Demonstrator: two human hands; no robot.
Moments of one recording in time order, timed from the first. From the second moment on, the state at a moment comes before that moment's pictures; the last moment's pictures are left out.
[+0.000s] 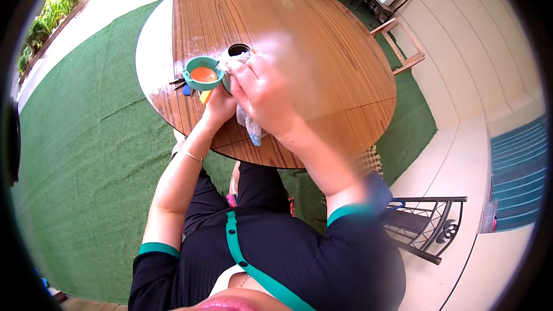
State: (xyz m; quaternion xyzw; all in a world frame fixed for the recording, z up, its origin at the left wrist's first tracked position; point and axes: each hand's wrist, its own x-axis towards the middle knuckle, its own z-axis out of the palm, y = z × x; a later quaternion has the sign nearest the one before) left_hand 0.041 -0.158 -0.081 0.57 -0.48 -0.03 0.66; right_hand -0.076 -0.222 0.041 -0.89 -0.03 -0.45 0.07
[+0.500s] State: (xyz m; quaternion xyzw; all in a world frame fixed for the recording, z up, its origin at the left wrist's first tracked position) left_hand 0.035 -0.147 -0.069 0.57 -0.45 -0.11 0.67; right_hand -0.081 -0.296 0.023 -0.90 0.00 -0.42 0.14
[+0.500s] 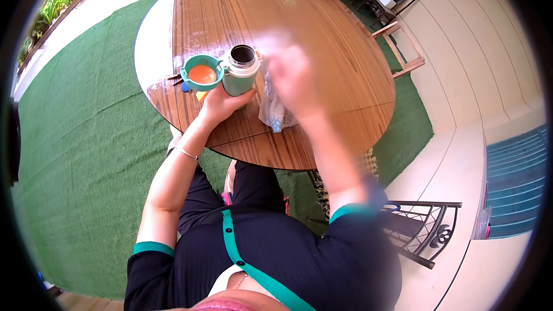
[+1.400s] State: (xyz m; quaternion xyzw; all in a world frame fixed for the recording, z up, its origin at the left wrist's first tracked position) left_hand 0.038 -0.153 -0.082 0.57 -0.47 -0.05 0.67; right_hand -0.069 -0.215 0.010 -0.83 -0.04 -0.54 0.15
